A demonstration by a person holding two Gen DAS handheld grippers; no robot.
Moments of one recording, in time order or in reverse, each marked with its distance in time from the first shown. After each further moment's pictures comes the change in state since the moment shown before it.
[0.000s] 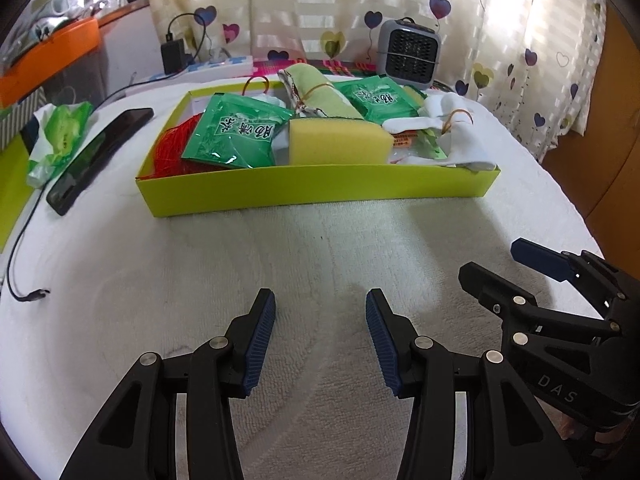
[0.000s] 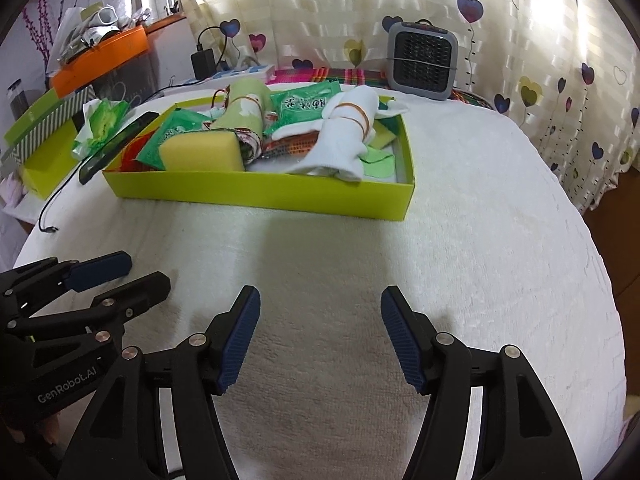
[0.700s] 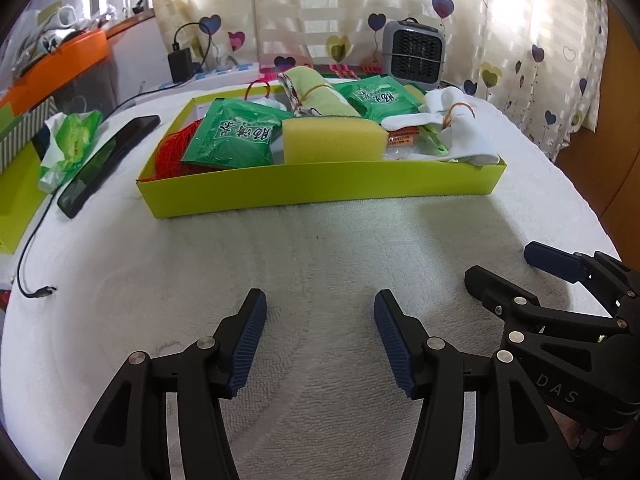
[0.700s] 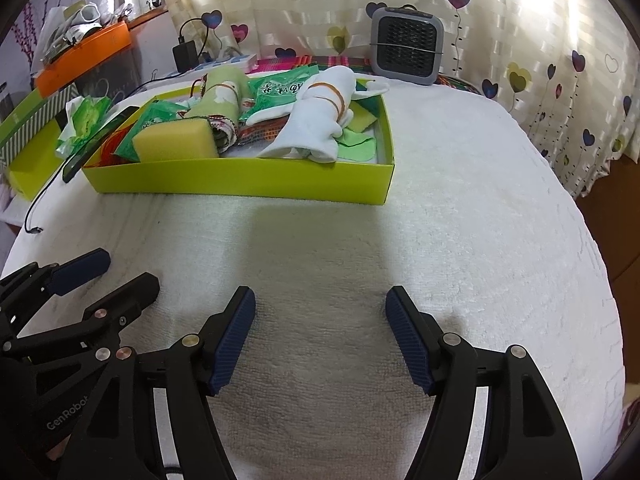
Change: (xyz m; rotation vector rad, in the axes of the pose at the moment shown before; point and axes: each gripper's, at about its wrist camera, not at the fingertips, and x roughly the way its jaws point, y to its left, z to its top) left arm 0.004 -0.012 -0.003 0.007 -0.024 0.062; right arm 0.007 -0.007 -0.003 0.025 0.037 -0.036
